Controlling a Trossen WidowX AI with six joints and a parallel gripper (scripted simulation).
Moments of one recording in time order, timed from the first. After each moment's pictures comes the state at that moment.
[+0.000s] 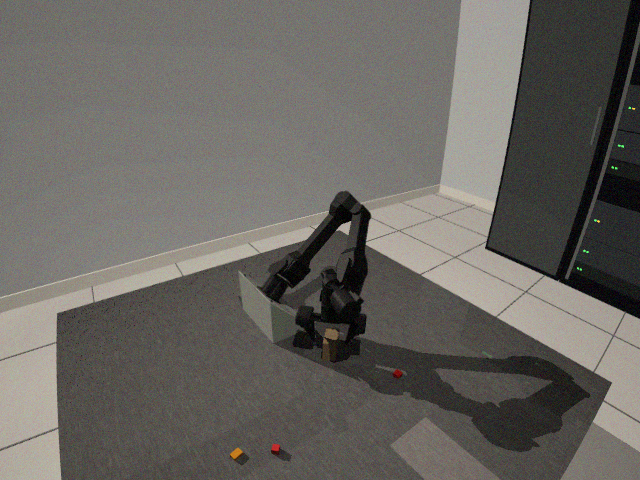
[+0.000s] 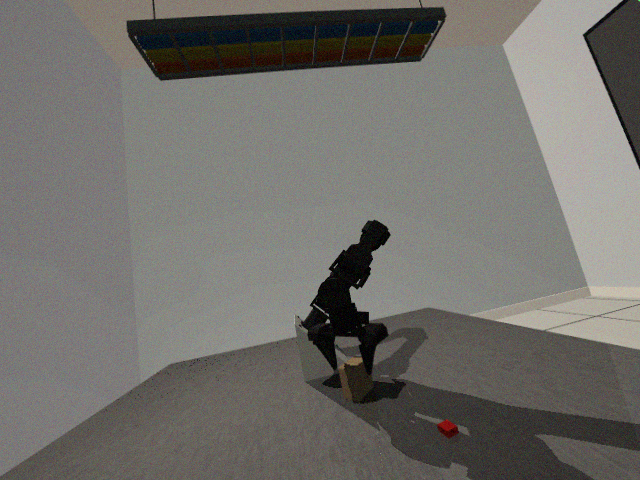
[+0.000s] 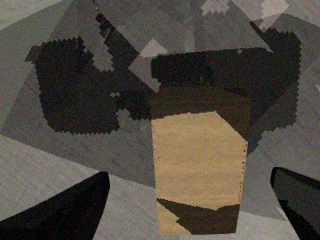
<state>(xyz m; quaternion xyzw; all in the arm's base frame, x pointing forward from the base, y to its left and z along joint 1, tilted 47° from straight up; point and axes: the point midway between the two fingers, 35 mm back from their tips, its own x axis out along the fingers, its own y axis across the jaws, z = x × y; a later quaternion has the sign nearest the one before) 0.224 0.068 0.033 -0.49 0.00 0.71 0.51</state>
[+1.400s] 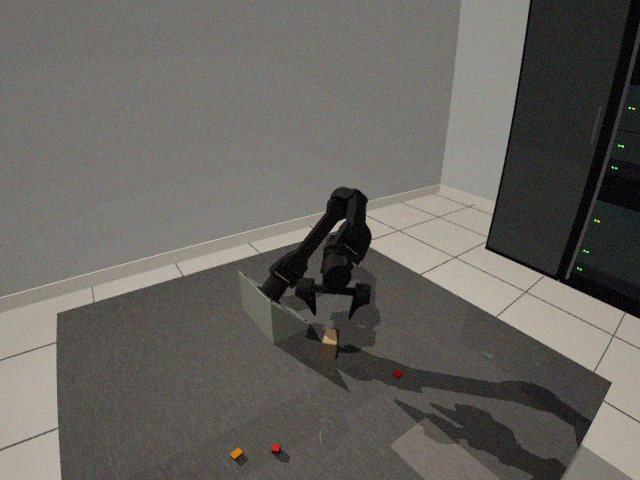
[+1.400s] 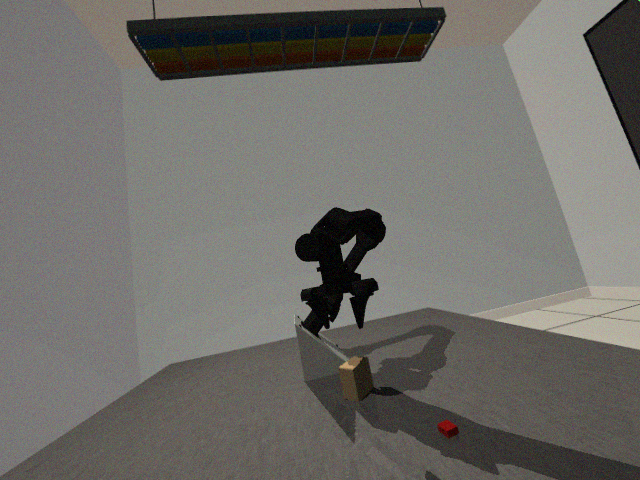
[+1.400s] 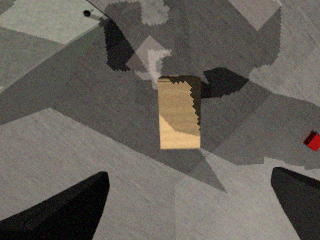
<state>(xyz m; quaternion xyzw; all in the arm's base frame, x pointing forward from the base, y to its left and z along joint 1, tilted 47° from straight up) 0.227 -0.002 0.098 -0.49 0.00 0.70 0.52</state>
